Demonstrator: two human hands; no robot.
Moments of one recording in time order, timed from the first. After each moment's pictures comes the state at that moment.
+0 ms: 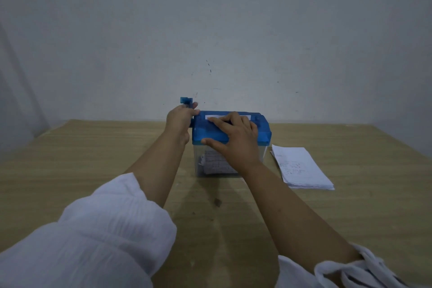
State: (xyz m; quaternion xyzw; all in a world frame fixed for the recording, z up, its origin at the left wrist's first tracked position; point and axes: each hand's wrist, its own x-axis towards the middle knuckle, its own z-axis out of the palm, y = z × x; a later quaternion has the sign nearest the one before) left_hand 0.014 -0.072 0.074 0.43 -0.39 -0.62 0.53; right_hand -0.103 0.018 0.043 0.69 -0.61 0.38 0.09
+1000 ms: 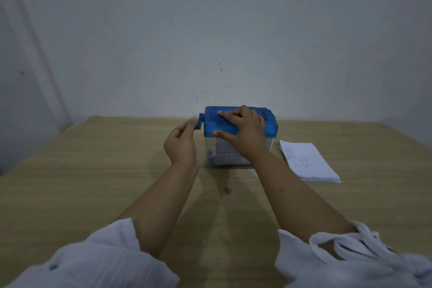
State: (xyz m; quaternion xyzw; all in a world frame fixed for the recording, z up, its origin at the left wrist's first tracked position) left_hand 0.029 0.004 0.037 0.39 -0.28 -0.50 0.72; right_hand -0.105 0.017 0.049 0.69 -0.61 0.38 0.07
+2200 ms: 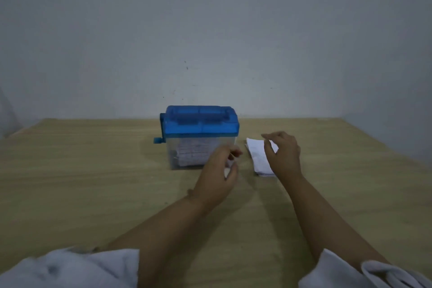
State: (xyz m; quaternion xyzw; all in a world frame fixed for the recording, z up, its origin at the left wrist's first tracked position) left_hand -0.052 0.070 -0.006 0.27 -0.81 -0.24 0.46; right_hand -0.234 0.078 -0.001 0.52 -0.70 0.48 0.10
